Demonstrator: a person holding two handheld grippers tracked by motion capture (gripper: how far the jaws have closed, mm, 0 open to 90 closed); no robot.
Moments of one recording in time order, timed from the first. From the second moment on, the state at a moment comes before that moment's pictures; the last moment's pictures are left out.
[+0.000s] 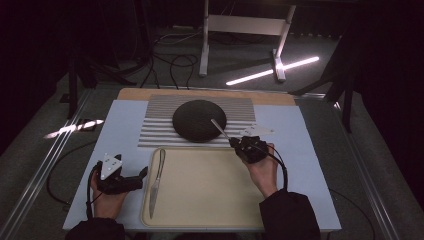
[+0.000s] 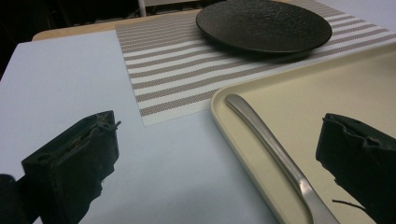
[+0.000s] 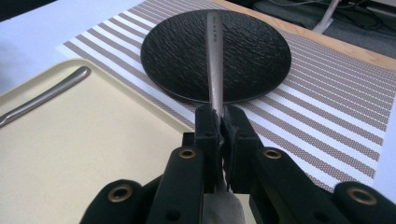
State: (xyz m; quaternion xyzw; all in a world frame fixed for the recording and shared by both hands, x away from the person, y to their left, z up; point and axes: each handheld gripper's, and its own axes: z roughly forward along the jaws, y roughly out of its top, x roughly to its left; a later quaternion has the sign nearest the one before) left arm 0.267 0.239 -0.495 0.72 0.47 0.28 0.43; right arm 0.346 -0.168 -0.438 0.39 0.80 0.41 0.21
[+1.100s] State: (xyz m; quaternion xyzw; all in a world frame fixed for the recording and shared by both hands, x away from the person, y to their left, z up) left arm 0.292 0.179 -0.456 0.74 0.44 0.19 0.48; right arm 0.304 -0.158 -0.442 0.35 0.78 0.48 0.21
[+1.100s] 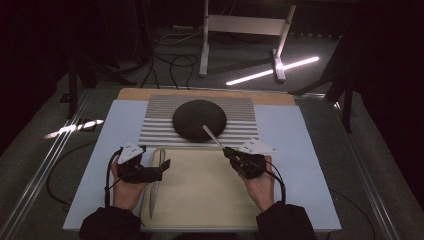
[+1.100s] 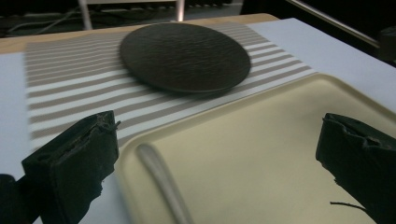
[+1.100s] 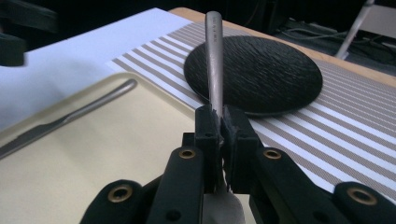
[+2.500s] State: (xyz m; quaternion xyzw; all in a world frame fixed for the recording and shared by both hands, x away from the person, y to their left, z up) left arm 0.320 0.100 -0.433 0.70 0.41 0.01 0.59; right arm 0.278 -0.110 -0.448 0.27 0.78 0.52 0.22
